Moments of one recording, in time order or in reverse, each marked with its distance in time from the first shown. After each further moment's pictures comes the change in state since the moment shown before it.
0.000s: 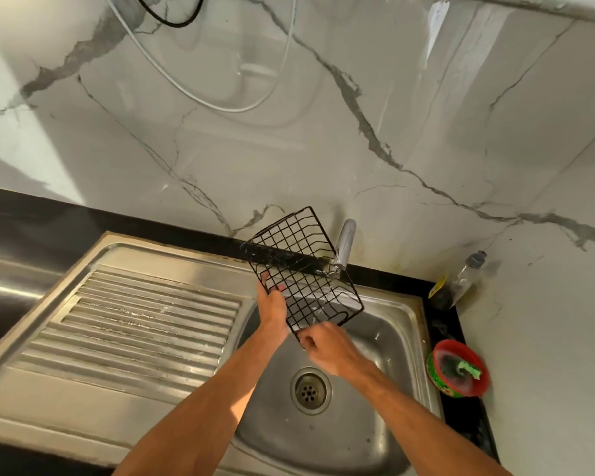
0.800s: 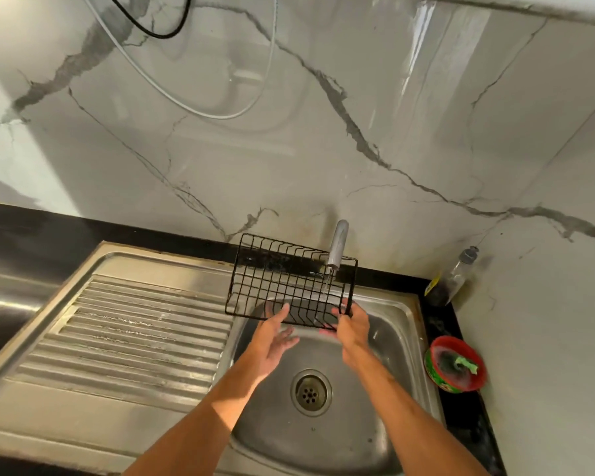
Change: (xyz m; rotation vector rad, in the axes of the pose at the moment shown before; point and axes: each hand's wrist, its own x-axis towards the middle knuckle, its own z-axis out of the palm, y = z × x) left_hand -0.021 -0.025 -0.049 -0.137 -0.333 -0.273; right_hand 0.009 0.022 -0.013 1.288 0.600 0.665
